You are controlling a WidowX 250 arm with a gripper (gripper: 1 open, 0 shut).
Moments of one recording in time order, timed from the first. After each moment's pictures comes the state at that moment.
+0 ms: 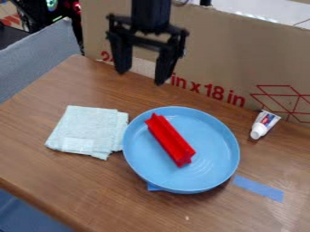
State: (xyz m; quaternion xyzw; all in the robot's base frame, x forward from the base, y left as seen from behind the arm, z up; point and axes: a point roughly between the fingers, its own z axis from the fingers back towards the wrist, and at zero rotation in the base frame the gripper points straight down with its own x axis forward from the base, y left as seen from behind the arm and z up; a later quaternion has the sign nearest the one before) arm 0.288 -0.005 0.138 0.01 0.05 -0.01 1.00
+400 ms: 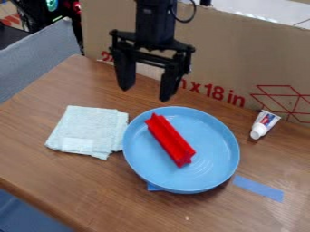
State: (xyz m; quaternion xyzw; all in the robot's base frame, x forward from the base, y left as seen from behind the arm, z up) arm 0.279 -0.023 0.130 0.00 0.05 -0.01 1.00
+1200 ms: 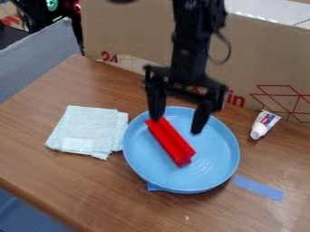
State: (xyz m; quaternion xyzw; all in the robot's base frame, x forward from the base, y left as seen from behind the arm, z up) arm 0.279 -0.066 0.087 0.01 0.03 -0.01 1.00
